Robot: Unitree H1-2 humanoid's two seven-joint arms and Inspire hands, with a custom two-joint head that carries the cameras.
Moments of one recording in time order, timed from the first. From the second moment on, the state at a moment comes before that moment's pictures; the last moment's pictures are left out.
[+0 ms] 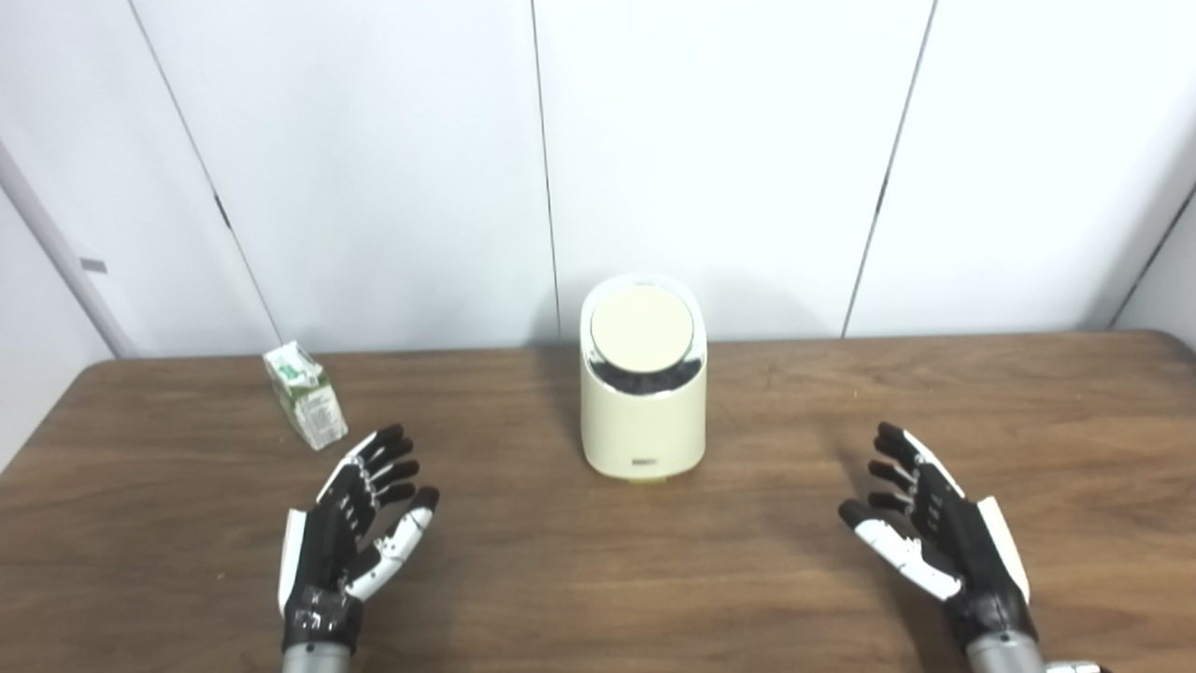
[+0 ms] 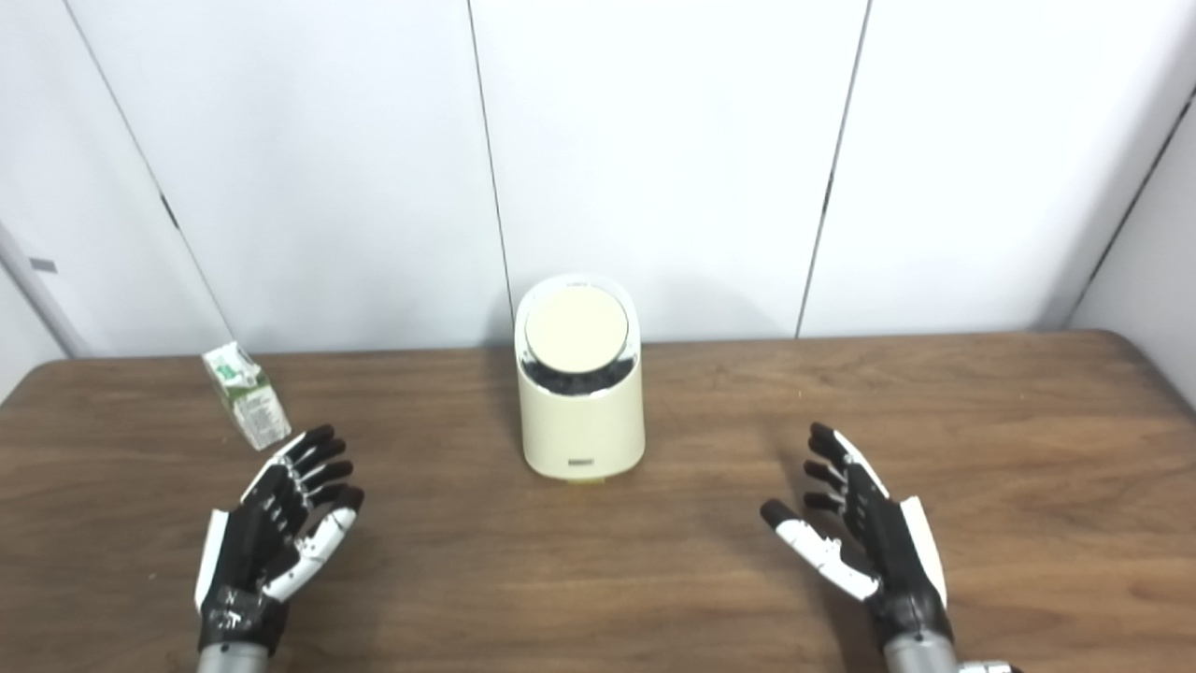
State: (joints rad) left arm -0.03 0.06 0.10 0.03 0.03 -0.22 0.06; right arm -0.02 -0.16 -0.07 -0.12 -0.14 0.00 -0.05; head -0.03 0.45
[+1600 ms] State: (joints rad) left arm -0.01 0.03 0.08 0.00 0.06 -0.19 0.04; right arm -0.70 -0.15 0.17 0.28 -0.45 0.23 -0.05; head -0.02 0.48
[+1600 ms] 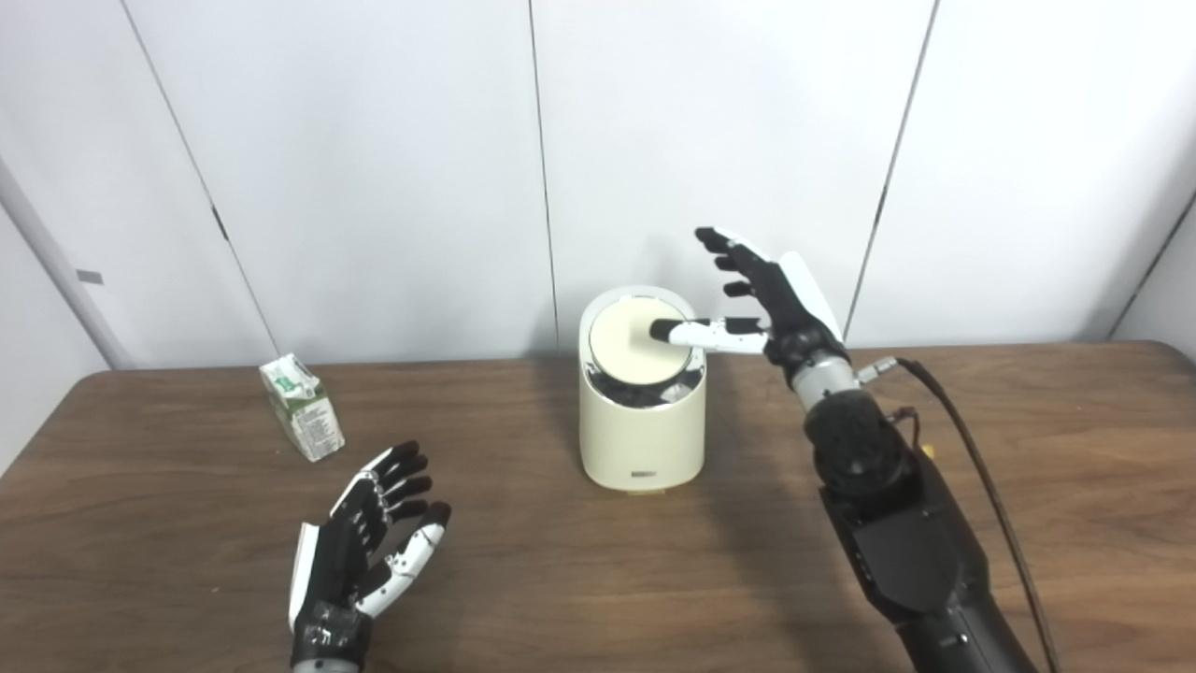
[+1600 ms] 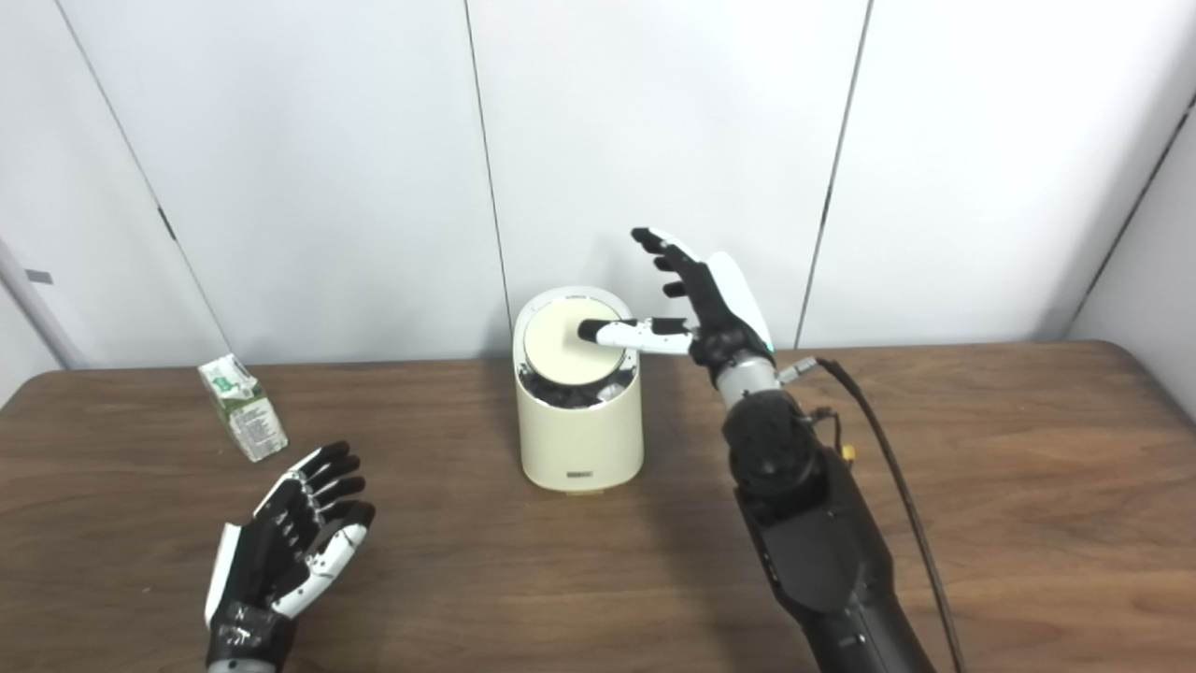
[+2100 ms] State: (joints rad) left arm -0.01 0.02 0.08 0.00 0.06 -0.19 0.04; right arm -0.75 -0.18 0.27 0.32 -0.54 0.20 -0.04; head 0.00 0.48
